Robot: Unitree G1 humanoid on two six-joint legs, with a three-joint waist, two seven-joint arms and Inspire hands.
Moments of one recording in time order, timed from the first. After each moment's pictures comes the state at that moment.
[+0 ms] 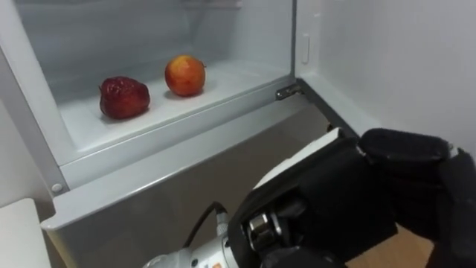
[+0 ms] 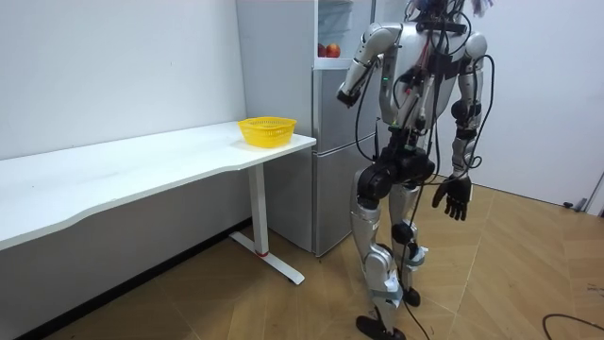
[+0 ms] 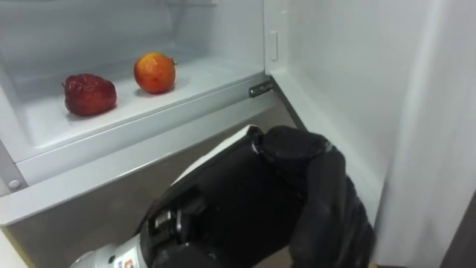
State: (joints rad) left arm -0.40 0.26 -0.45 -0.43 -0.88 0.07 -0.55; right arm 0.12 -0.30 0.03 1.31 -0.12 0.07 0.02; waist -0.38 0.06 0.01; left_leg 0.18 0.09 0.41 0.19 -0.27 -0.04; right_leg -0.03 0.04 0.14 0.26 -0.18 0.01
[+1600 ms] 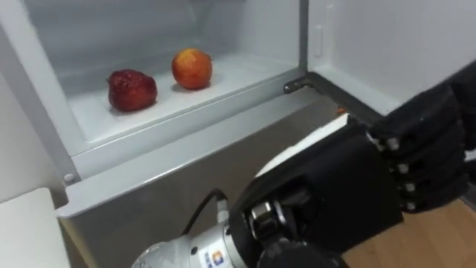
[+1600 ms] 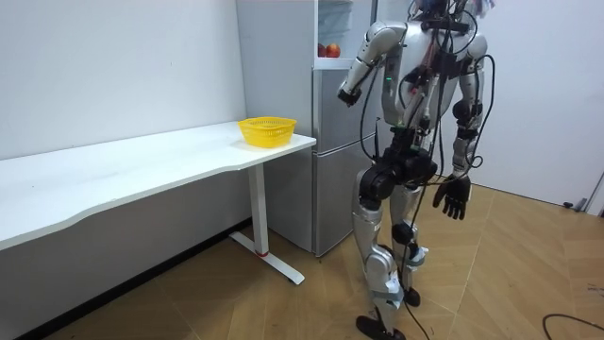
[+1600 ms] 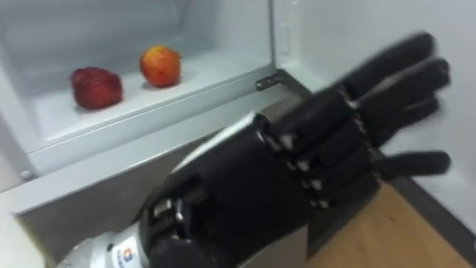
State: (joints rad) left arm -0.41 0.28 -0.38 -0.47 -0.83 0.06 -0.53; right arm 0.13 -0.31 0.03 1.28 -0.13 0.04 0.05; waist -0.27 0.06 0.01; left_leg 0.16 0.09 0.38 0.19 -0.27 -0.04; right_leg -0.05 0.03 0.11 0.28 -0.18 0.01
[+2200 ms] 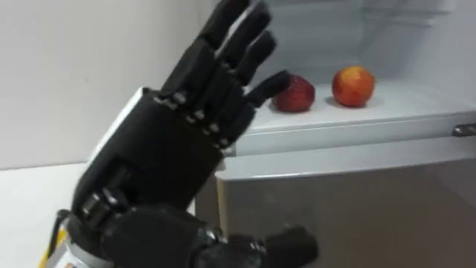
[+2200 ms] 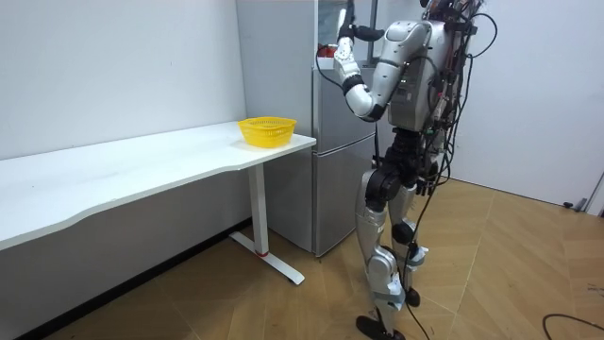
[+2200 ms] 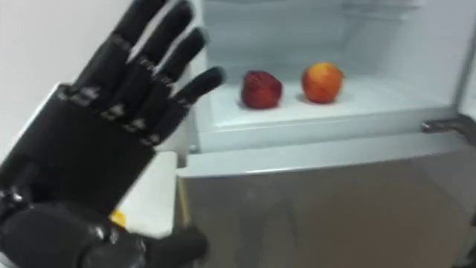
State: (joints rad) left arm -0.09 0.30 0.06 -0.63 -0.72 -0.01 -0.37; right arm 0.14 -0.26 0.02 1.28 -0.29 0.03 -0.01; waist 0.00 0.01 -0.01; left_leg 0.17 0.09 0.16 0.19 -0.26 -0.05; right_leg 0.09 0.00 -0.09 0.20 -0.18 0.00
